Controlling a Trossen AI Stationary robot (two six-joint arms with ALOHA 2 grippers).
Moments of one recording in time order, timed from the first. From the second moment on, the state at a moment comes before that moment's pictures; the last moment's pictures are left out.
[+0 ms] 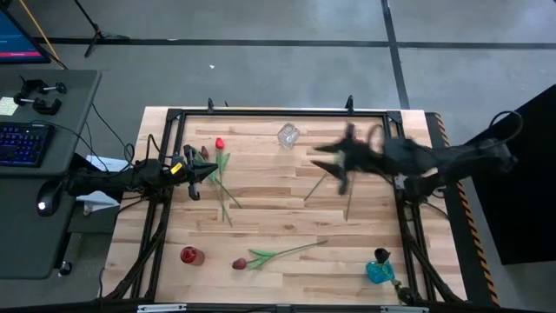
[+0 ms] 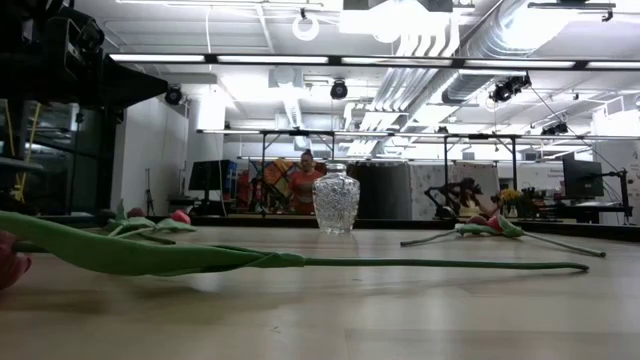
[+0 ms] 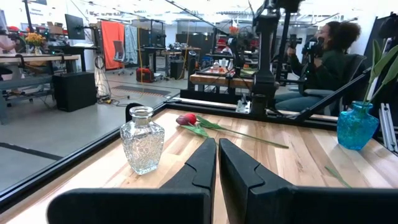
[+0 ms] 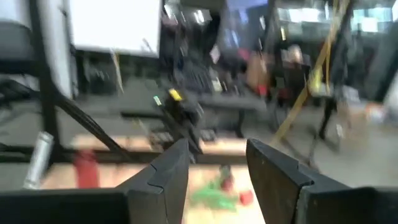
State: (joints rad) left arm -0.02 0.02 0.01 0.05 -0.30 -0.02; right arm 0.12 1.06 0.97 0.08 0.27 -0.11
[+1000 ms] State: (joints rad) left arm -0.02 0.02 0.01 0.05 -0.30 -0.02; right arm -0.07 2.02 1.28 0.44 -0.13 0.10
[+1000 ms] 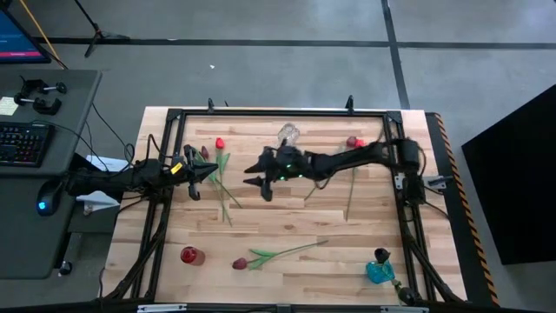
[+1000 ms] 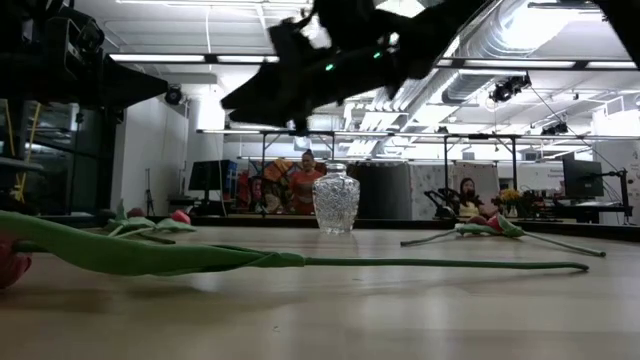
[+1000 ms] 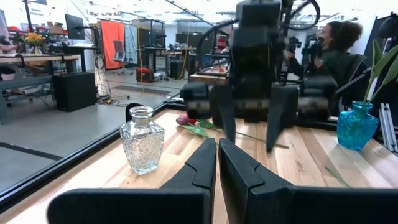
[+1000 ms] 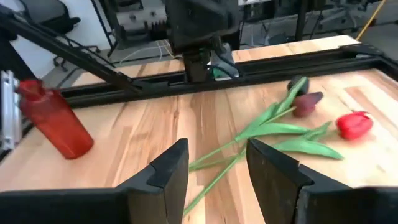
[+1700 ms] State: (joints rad) left arm -0.02 0.02 0.01 0.05 -0.30 -0.02; right arm -0.01 2.52 1.91 0.09 0.17 0.00
